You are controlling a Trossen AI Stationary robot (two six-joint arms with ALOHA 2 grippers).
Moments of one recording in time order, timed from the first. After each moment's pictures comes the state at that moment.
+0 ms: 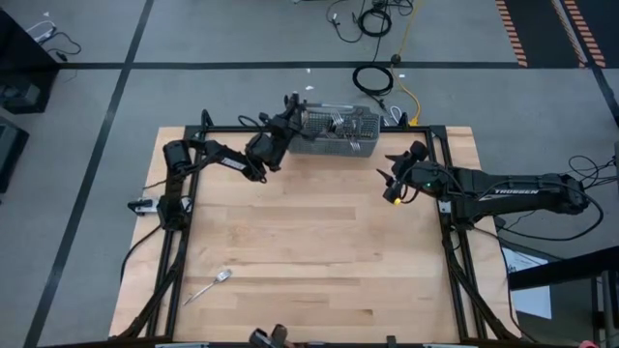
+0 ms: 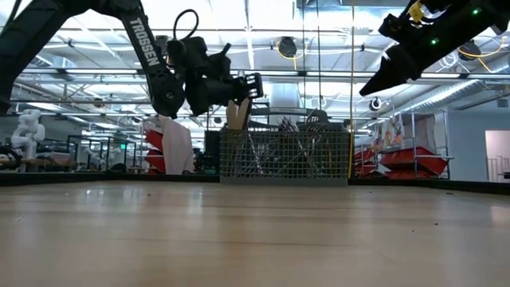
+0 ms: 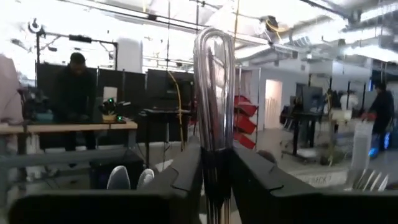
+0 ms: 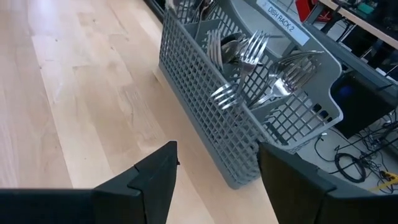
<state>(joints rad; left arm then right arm) 0.44 2.02 0.93 1.47 -0.60 0.21 -0.12 0.79 0.55 -0.28 0.55 -0.02</state>
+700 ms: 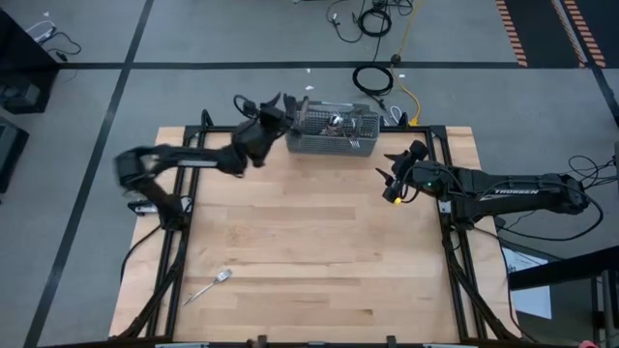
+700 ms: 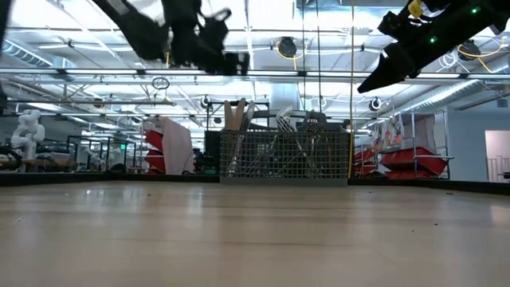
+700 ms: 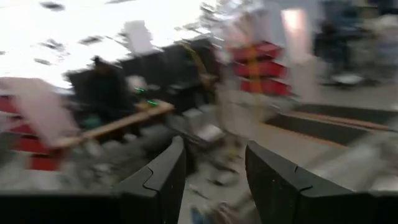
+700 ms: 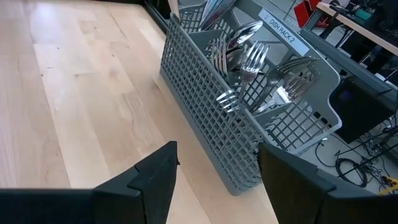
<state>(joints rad) 0.39 1.64 0.93 0.92 -0.74 0.43 -0.12 0.79 0.55 -0.25 0.55 -0.03</state>
